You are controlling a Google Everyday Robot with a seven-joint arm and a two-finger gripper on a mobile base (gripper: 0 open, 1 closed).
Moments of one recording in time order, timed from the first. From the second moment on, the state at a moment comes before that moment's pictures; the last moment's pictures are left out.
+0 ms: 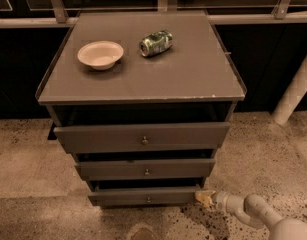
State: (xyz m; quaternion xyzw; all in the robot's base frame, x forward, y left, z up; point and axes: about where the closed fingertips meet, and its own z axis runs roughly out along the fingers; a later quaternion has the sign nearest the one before) arm 0.571 -0.256 0.192 -0.19 0.83 0.35 0.38
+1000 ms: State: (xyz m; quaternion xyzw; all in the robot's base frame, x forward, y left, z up) arm 0.606 -0.271 0.200 -0.17 0.83 0.35 0.40
